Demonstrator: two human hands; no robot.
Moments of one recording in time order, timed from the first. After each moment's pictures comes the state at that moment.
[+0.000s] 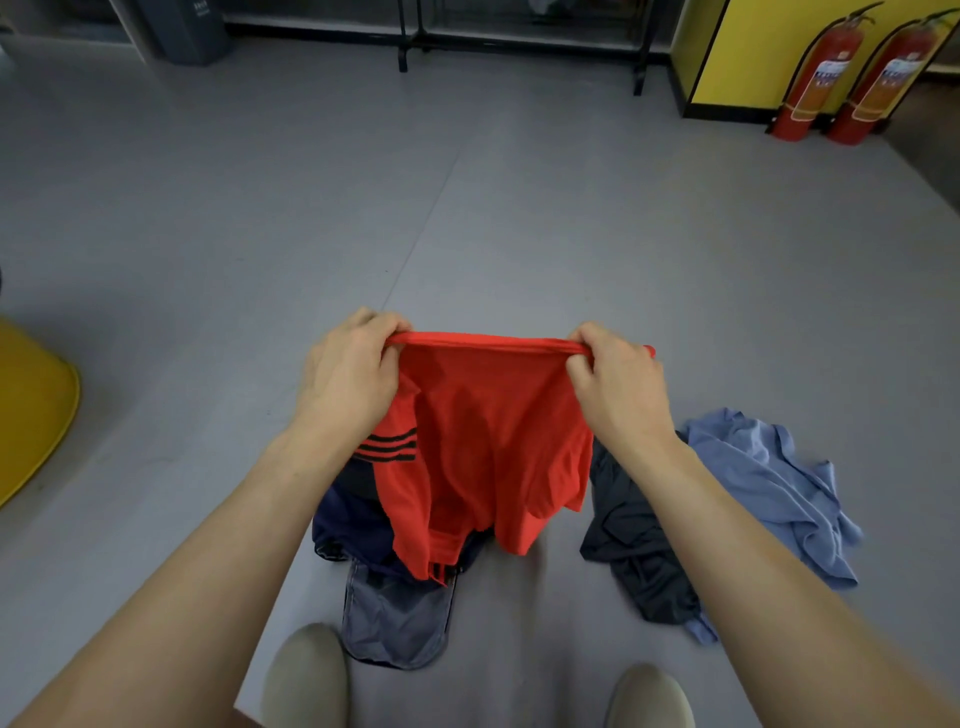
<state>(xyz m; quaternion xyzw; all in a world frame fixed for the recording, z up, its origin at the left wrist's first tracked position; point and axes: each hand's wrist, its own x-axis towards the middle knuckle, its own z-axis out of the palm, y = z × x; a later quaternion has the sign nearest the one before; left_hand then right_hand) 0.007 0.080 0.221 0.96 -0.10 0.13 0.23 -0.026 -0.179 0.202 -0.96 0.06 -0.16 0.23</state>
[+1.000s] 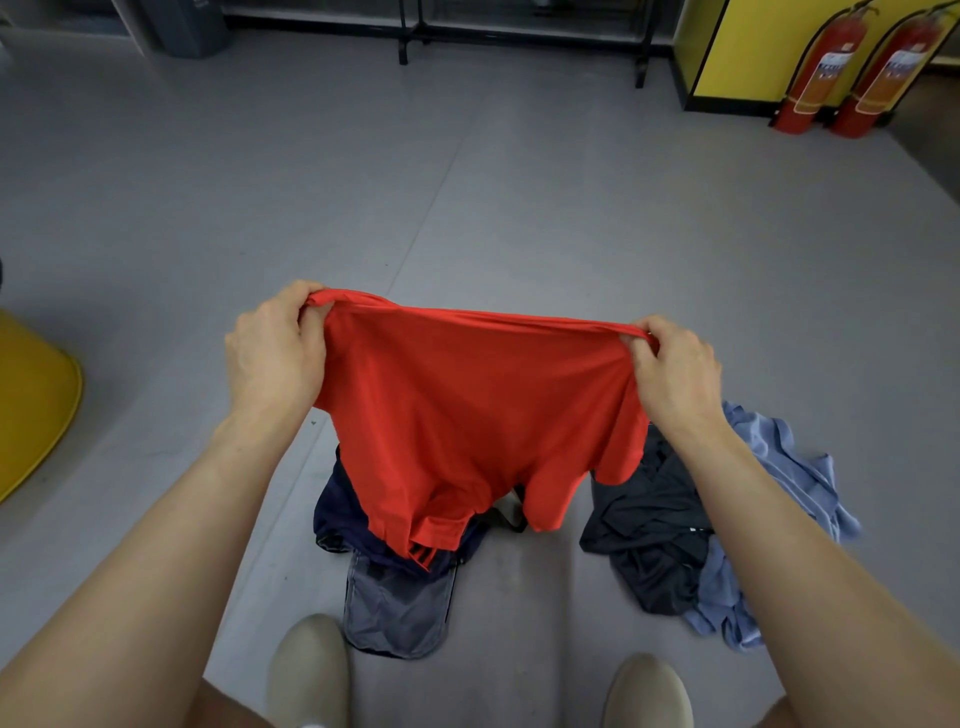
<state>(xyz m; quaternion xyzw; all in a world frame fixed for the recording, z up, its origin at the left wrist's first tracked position) 0.015 0.123 0.225 0.94 0.03 0.21 0.27 -0.029 -0.230 0.198 -0.93 0.14 -0.17 0.28</state>
